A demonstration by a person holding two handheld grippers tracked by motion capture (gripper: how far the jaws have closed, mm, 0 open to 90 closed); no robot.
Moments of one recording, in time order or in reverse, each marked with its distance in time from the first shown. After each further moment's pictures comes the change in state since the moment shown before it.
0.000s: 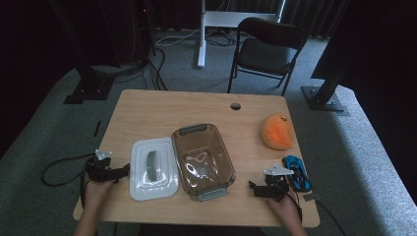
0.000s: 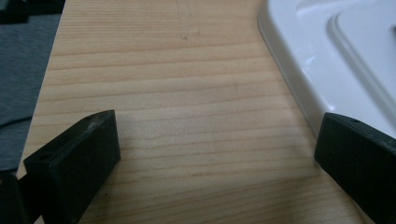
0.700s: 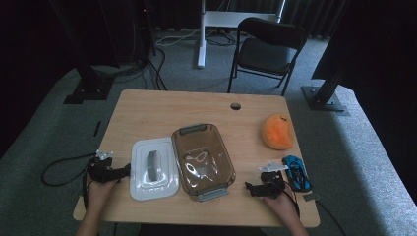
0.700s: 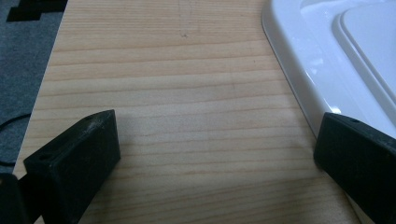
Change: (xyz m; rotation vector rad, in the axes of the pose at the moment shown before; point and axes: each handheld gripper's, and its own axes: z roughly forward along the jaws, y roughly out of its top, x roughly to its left) left arm -0.005 0.000 0.000 -0.001 0.026 -0.032; right arm 0.008 0.015 0.003 0.080 0.040 -0.005
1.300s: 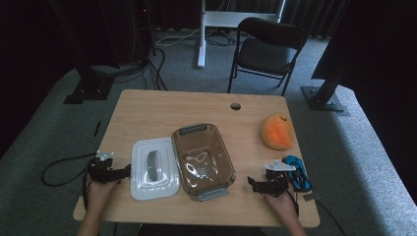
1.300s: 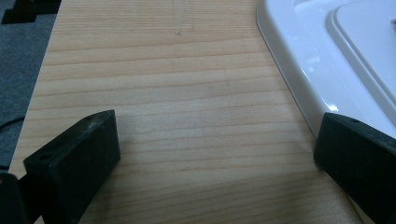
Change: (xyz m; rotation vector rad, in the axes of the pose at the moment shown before) left arm 0.000 -0.001 -0.001 0.001 -0.011 0.015; right arm -0.008 -0.002 -0.007 -0.114 -0.020 0.090
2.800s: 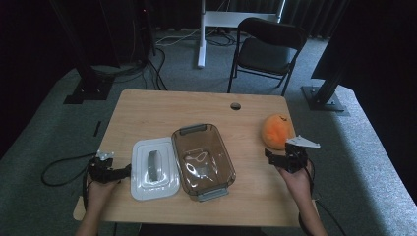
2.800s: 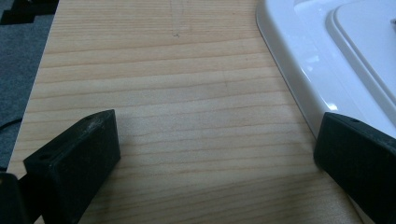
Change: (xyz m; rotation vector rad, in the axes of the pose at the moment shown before) left arm 0.000 0.001 0.001 0.000 -0.005 0.008; right arm -0.050 0.069 -0.040 -0.129 -0.132 0.086
